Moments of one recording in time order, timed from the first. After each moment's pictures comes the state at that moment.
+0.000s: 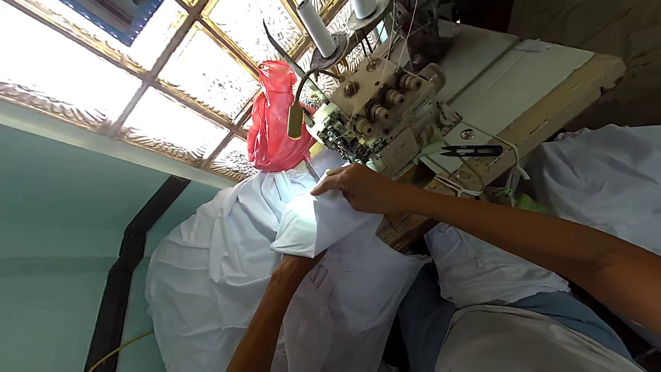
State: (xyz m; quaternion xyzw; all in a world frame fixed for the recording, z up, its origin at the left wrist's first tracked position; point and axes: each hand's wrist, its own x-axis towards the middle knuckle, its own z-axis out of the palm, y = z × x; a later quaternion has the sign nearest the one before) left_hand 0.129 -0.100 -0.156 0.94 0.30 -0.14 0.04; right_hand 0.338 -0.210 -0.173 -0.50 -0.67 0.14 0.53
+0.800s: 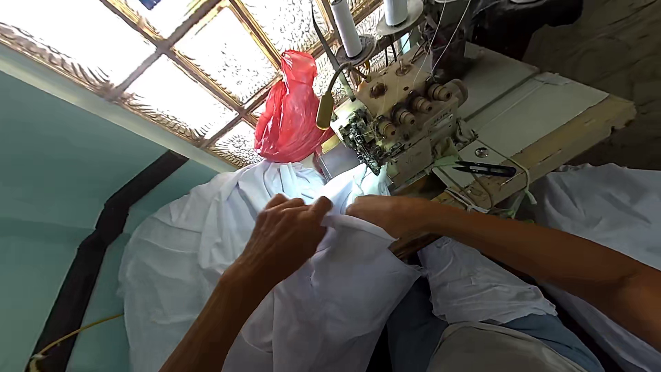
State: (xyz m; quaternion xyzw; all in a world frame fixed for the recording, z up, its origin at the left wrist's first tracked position) left_hand 0.147 -0.108 -0.084 0.99 -0.01 0.05 -0.10; right_hand 0.316 -0.236 -0.135 -0.55 -0.74 0.29 0.25
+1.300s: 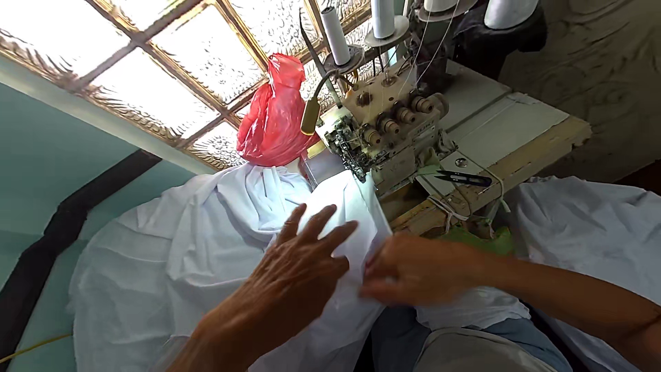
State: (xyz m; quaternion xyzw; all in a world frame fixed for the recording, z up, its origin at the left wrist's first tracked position) left_hand 0.143 -0.156 -0.082 0.99 -0.10 -0.03 -0.01; right_hand 0.309 -0.307 -0.160 -0.50 -0.73 0.28 0.36
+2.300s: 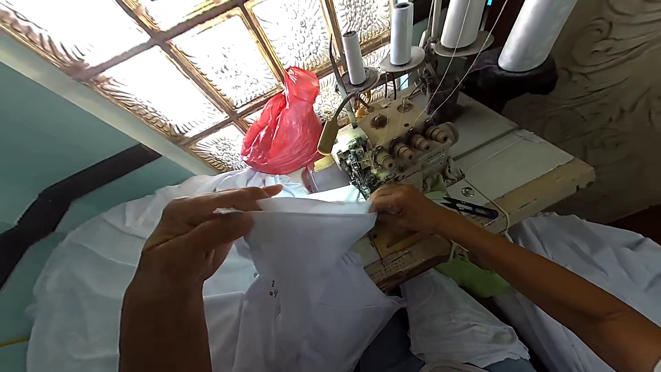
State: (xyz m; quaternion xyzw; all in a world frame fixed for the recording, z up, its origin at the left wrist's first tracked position) left_hand 0.136 -0.056 -0.068 0.86 -0.03 0.25 0.44; right_hand 0.408 -0.221 -0.225 -0.49 -0.75 -0.01 0.44
